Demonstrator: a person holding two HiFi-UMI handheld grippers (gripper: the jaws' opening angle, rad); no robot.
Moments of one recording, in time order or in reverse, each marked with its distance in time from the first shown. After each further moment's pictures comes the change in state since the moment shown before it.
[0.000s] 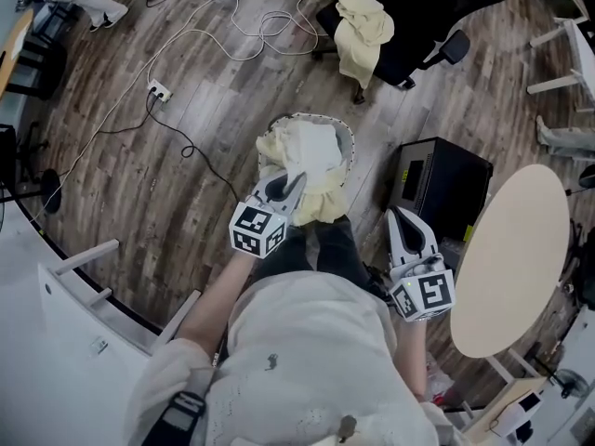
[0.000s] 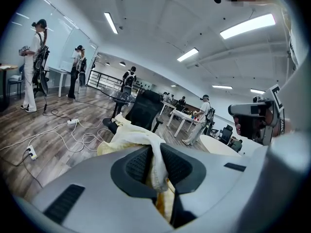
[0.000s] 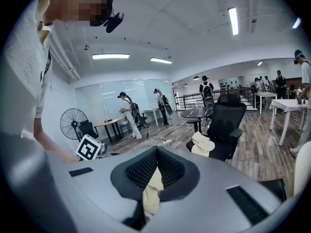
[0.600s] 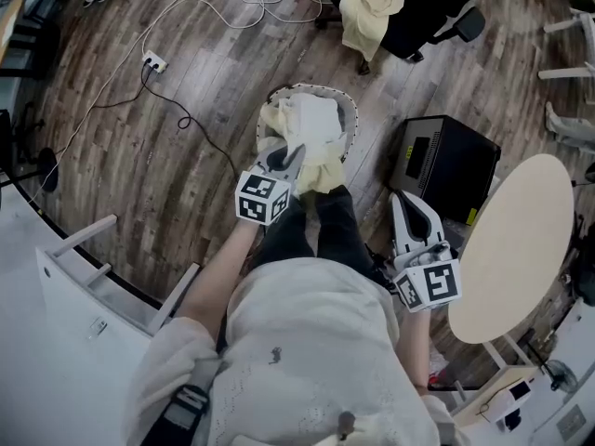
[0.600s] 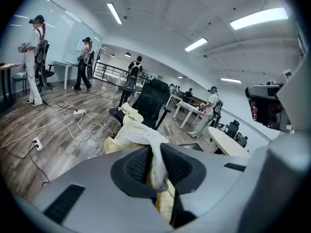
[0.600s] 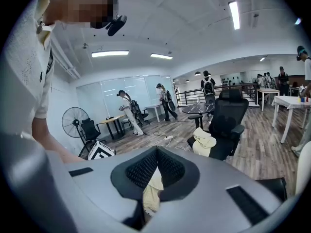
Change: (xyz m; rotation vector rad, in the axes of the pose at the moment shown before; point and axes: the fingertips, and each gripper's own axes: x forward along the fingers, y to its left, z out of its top) left arm 0.054 0.043 -0.058 -0.036 0.109 0.067; right arm 0.023 -0.020 -0.021 0.010 0.048 0.023
